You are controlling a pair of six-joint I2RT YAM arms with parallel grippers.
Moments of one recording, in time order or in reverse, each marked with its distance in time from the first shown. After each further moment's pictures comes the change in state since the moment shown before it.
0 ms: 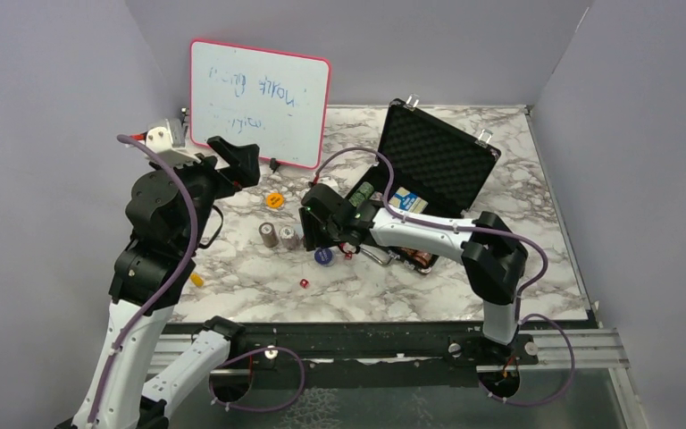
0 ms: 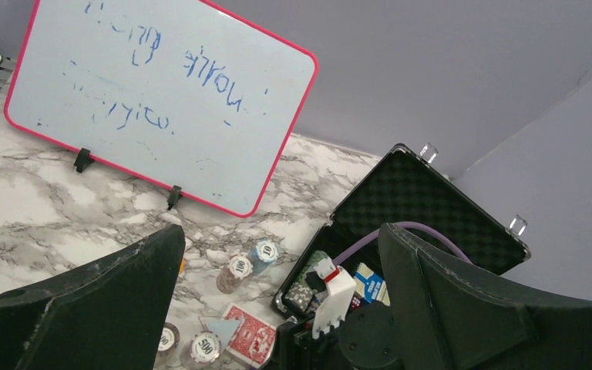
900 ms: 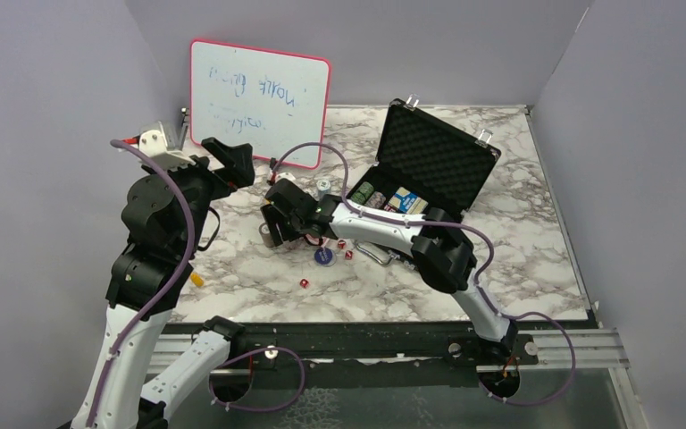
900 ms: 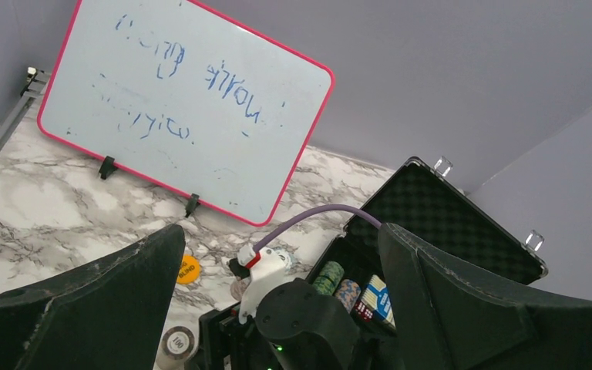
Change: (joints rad) left arm -0.011 -0.012 0.011 -0.004 -0.066 0.024; right arm 0.031 0.326 0.396 0.021 -0.028 -0.158
